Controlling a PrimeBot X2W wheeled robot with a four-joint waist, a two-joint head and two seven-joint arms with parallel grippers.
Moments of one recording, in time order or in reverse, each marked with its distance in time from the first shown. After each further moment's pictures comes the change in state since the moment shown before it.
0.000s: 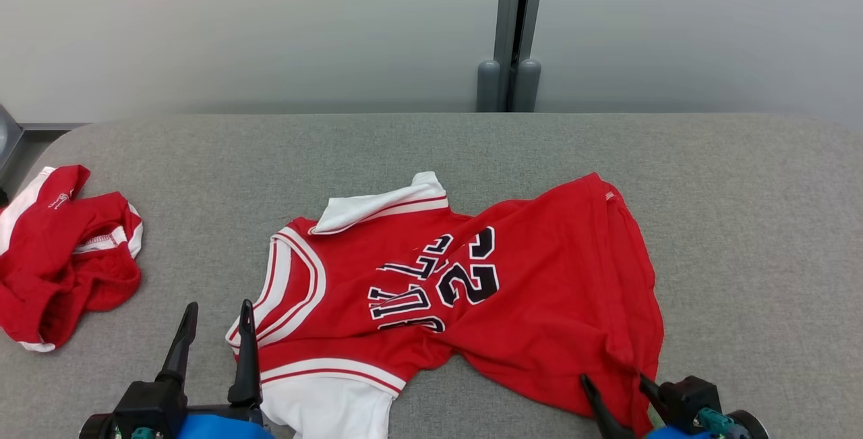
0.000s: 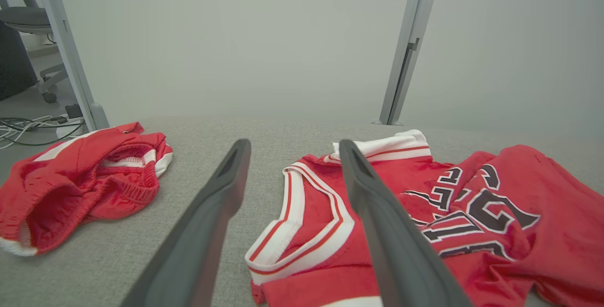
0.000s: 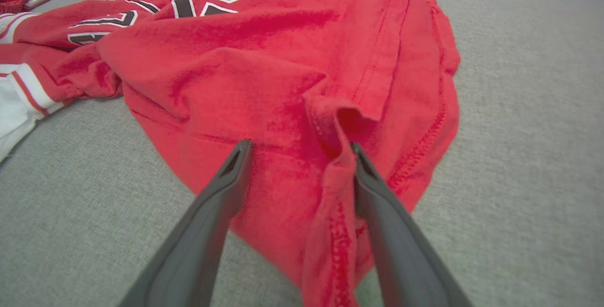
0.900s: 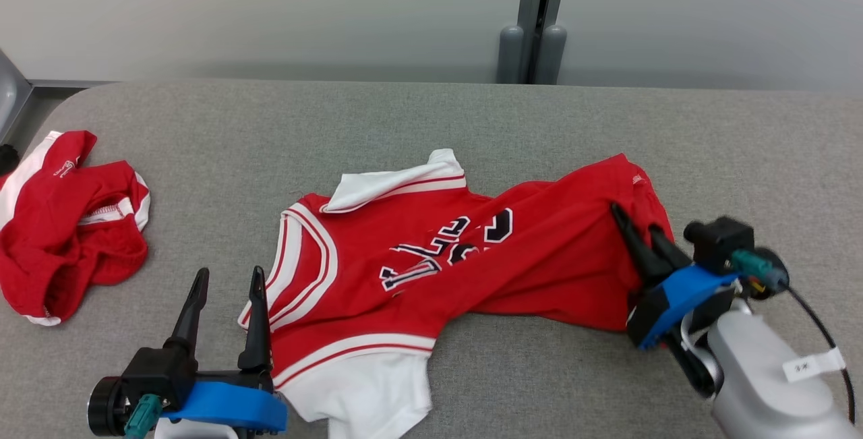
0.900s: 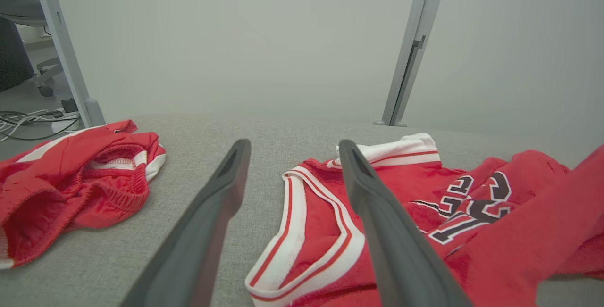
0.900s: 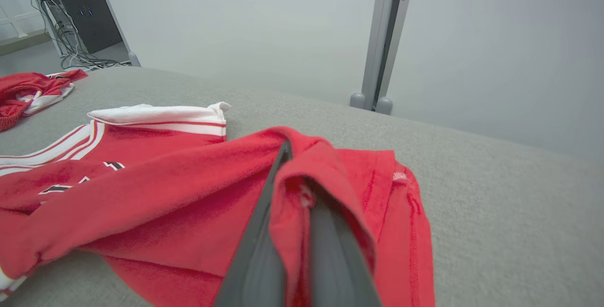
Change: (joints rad) left arm -0.074 0.000 -0.032 0.024 -0.021 -0.001 0.000; right arm -0.348 -0.088 0.089 0.037 0.152 0.000 0.000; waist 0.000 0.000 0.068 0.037
